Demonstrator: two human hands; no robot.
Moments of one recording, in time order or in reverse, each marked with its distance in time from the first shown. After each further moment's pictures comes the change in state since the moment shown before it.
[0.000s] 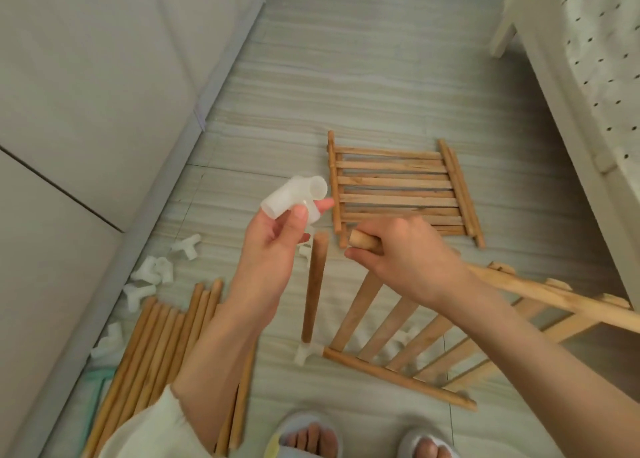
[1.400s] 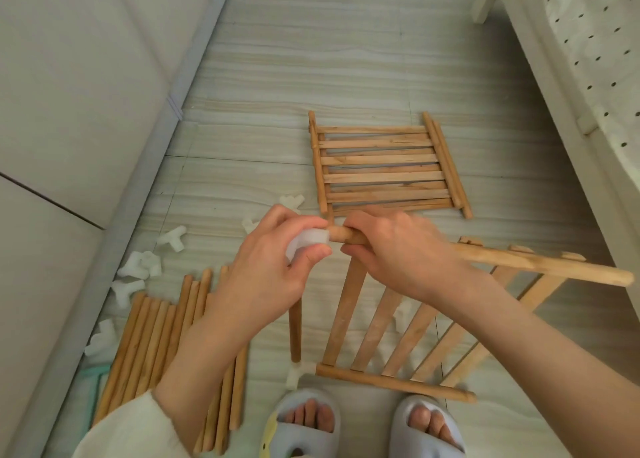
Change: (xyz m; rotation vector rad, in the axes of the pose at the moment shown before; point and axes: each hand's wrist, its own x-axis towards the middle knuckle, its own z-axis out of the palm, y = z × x) left_hand -0.016 -0.013 0.001 0.748 -0.243 0.297; right_hand -0.022 0.011 0.008 -0.201 0.022 -0.064
